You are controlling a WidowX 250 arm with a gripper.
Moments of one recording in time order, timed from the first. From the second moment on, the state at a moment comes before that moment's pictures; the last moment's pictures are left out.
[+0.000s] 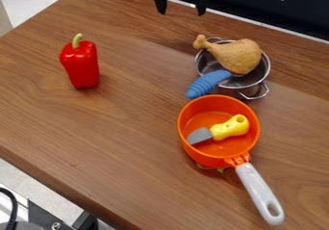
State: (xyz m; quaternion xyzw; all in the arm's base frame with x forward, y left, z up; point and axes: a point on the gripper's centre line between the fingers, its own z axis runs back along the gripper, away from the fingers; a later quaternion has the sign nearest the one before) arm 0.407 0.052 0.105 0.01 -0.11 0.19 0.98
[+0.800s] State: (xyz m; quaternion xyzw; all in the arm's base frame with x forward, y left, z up) arm 0.365 0.039 0.102 0.01 -0.05 0.03 1.00
